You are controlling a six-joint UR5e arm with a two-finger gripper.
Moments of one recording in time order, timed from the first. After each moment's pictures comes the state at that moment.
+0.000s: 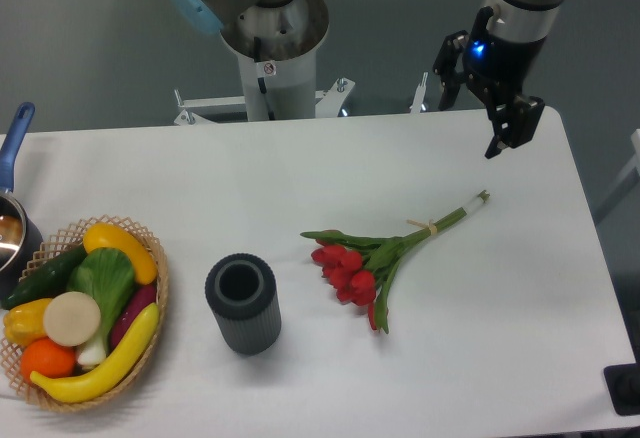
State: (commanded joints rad) arm 2.79 -1.72 -1.42 -1.53 1.41 1.81
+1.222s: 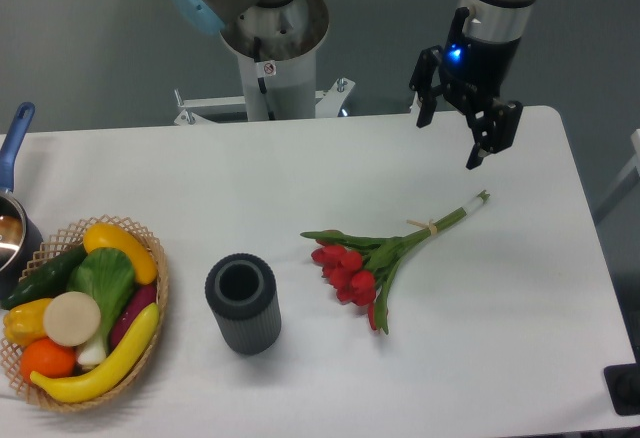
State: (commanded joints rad) arm 2.80 -1.64 -1.60 -1.31 1.28 1.70
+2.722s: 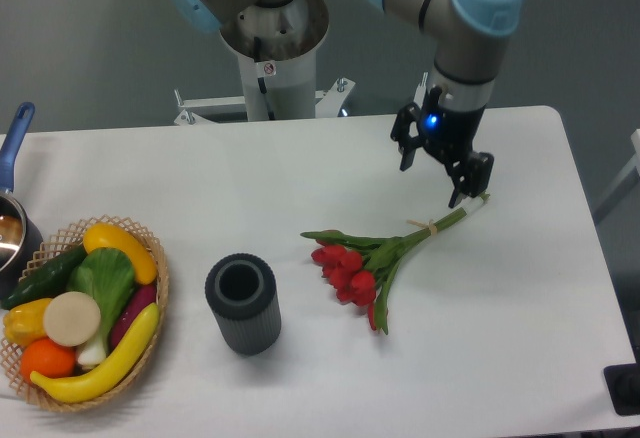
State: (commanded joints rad) arm 2.71 -1.79 -1.77 -1.09 1.44 1.59
